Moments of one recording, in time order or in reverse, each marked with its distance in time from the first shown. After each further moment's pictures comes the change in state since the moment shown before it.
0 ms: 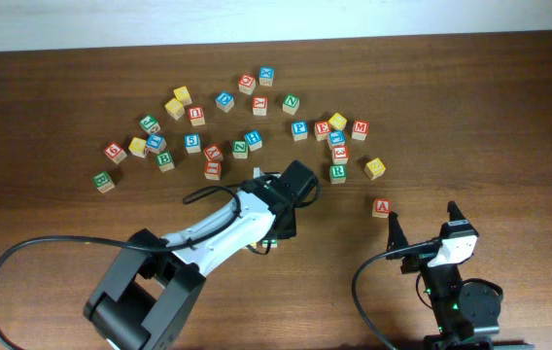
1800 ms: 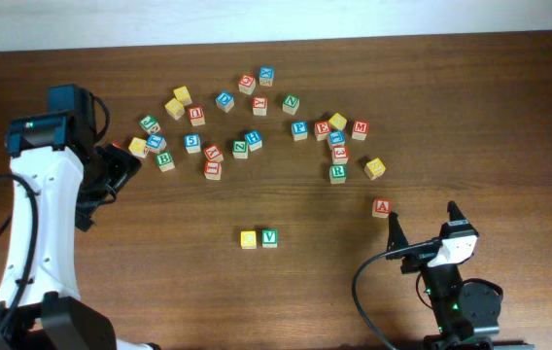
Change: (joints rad) left arm 0.874 -0.211 0.371 -0.645 0.059 -0.085; right arm 0.000 0.000 0.000 0.000 0.000 0.000
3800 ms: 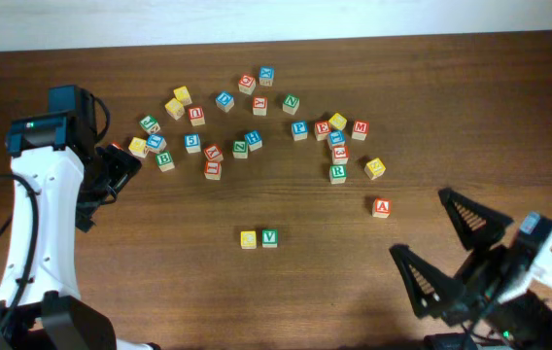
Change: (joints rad) left arm 0.000 0.001 -0.005 0.000 0.000 -0.003; right arm -0.004 0.377 0.950 -0.391 -0.595 0.320
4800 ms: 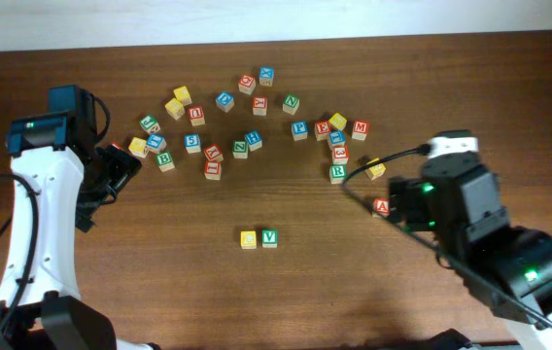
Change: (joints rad) left arm 0.000 0.001 0.000 -0.001 0.000 -0.001; right arm 0.386 0.613 0.297 -0.647 1.109 -0.100
